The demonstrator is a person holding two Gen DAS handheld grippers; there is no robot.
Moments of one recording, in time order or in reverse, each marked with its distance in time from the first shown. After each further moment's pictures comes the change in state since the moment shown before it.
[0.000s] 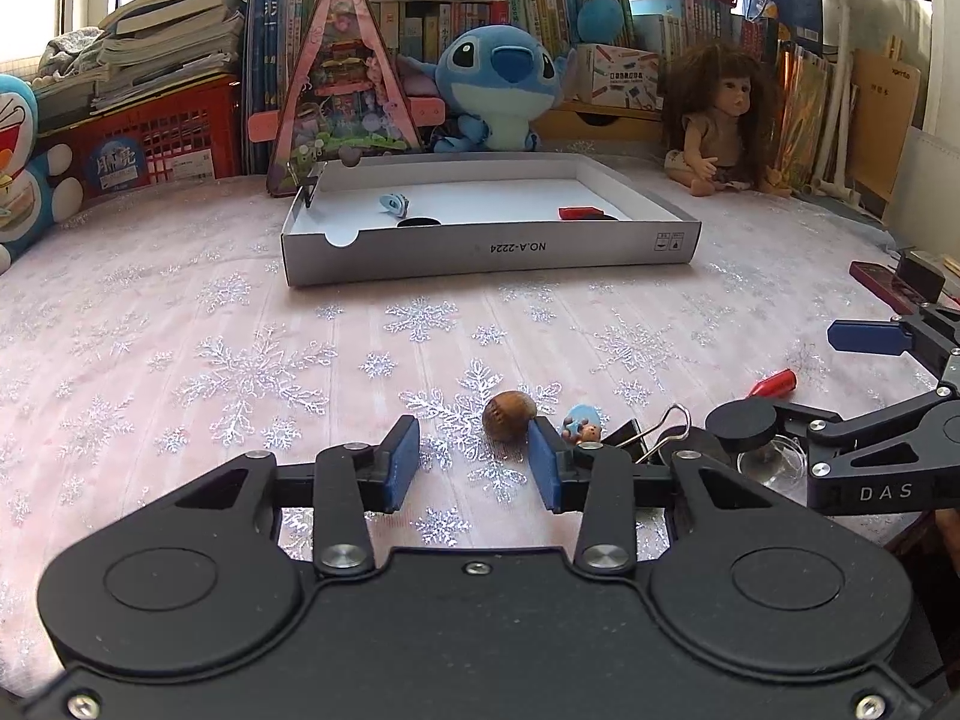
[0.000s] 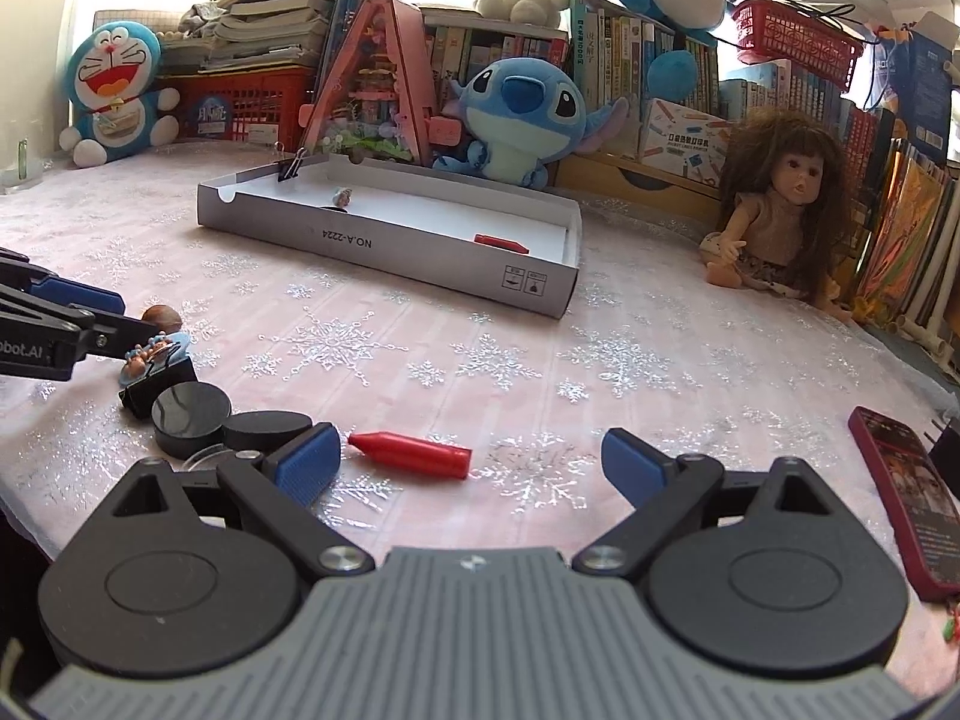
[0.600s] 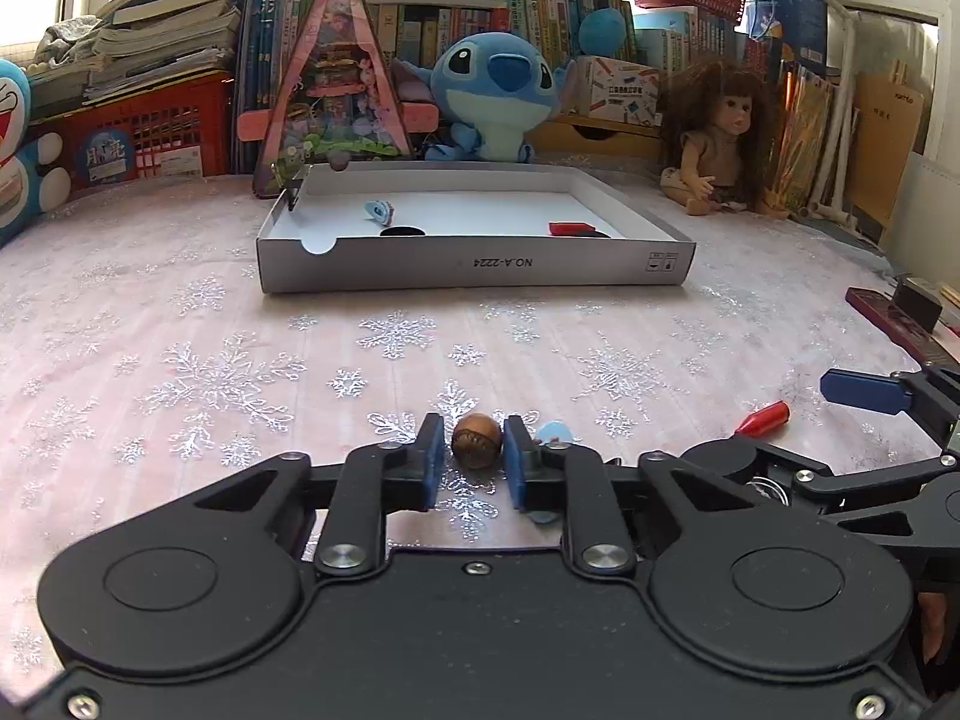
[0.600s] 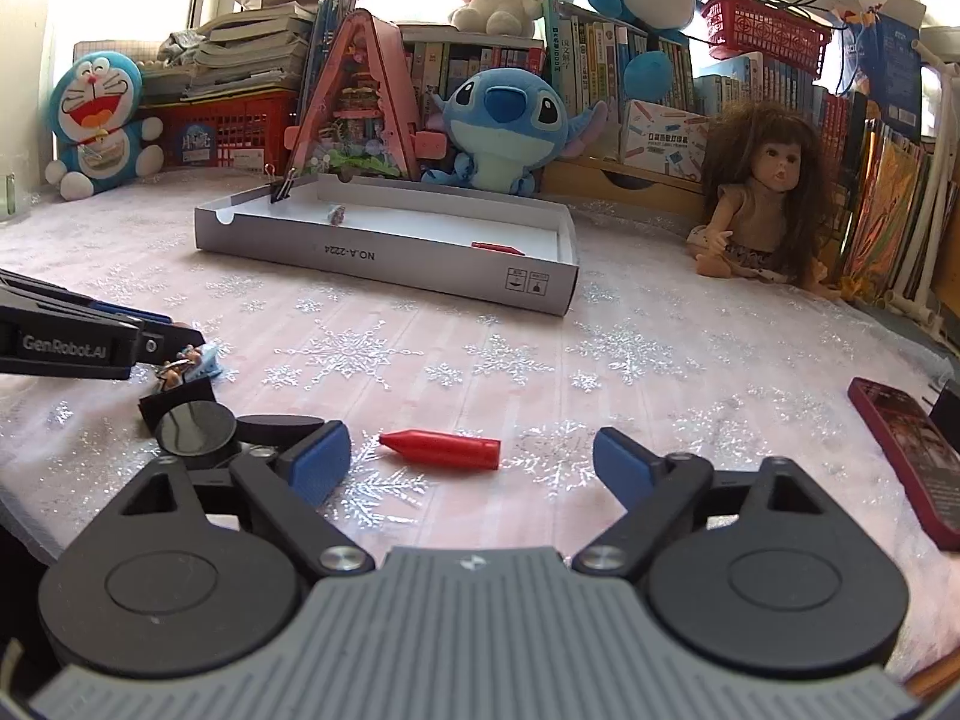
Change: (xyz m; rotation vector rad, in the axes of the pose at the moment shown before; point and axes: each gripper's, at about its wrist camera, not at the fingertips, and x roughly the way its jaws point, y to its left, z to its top) left arm 0.015 -0.004 0.005 -0.036 -0.022 -0.030; right arm -0.007 0.011 -0.006 0.075 -0.034 -0.026
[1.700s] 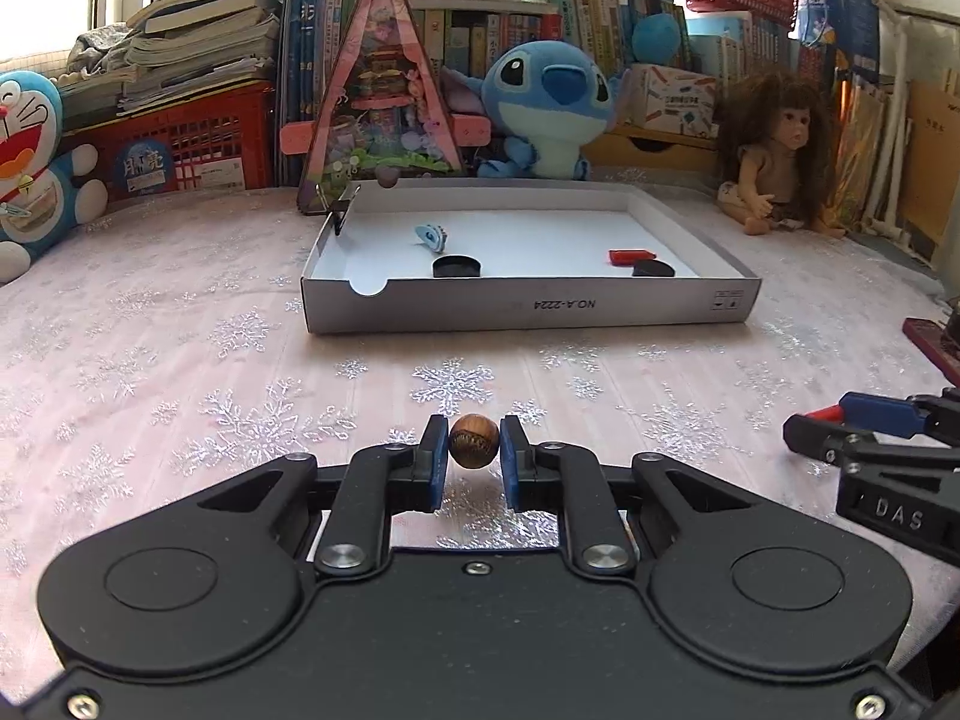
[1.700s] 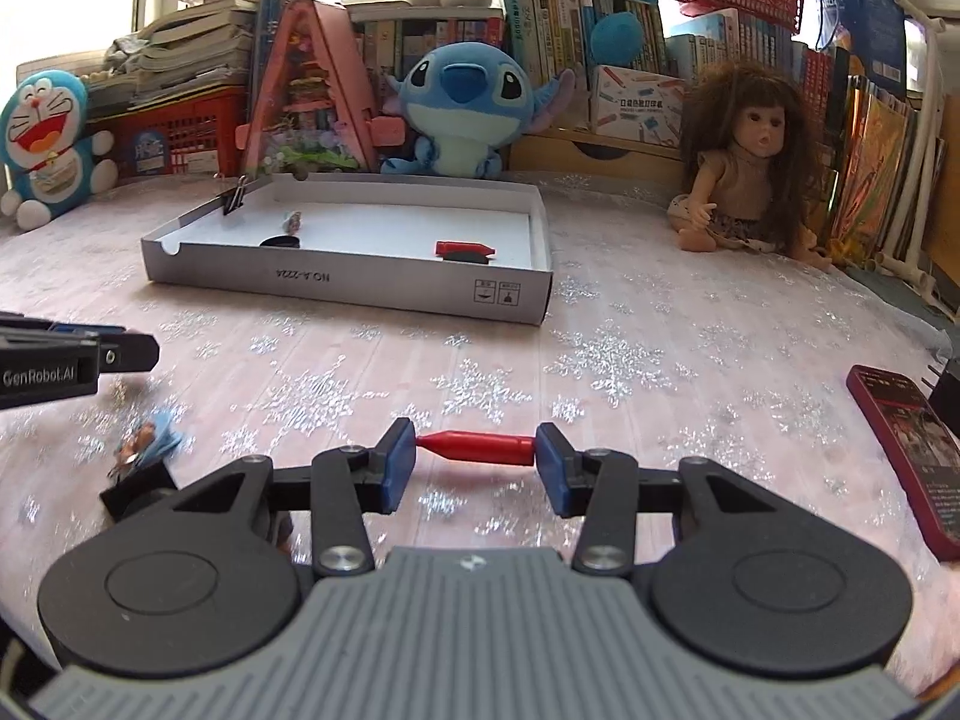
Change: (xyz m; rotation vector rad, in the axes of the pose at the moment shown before) left arm 0.019 0.009 0.031 -0.030 0.012 0.109; right arm 0.028 -0.010 0.032 0.085 0.085 -0.043
